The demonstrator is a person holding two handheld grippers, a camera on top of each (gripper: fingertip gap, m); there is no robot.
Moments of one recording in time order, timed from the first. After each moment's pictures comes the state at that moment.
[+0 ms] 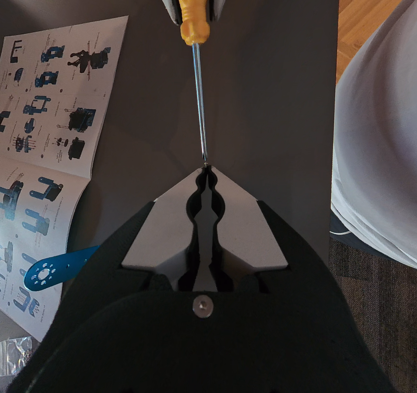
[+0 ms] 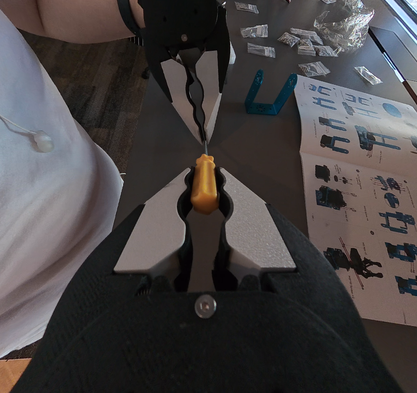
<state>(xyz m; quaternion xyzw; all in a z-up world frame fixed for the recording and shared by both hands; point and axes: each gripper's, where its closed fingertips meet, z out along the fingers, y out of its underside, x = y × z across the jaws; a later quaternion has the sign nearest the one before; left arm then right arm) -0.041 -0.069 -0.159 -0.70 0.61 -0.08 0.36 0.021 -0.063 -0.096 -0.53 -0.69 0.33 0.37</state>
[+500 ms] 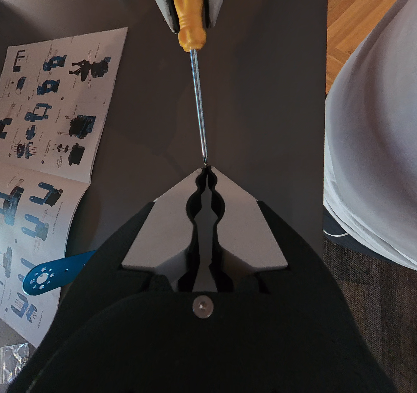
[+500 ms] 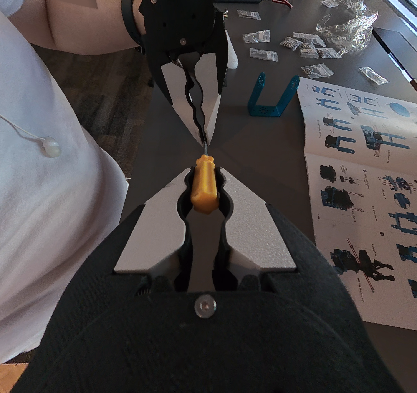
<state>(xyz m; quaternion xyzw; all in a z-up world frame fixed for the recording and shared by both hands) -0.037 -0.073 -0.156 -0.69 0.61 -0.09 0.36 0.023 -0.064 -0.094 -0.53 -0.68 0.35 0.36</state>
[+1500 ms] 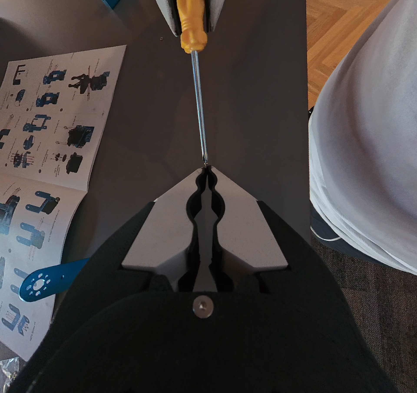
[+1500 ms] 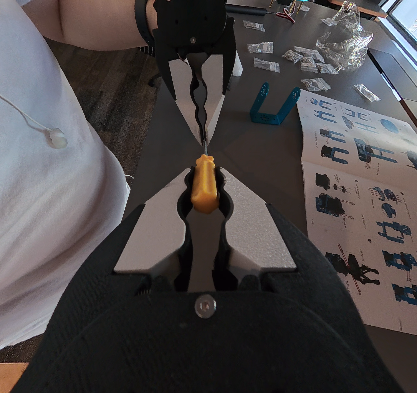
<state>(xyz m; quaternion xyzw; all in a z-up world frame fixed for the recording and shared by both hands) -0.032 -0.080 -0.148 -0.68 0.61 -0.12 0.37 0.028 -0.071 -0.088 -0.50 -0.70 0.34 0.38</state>
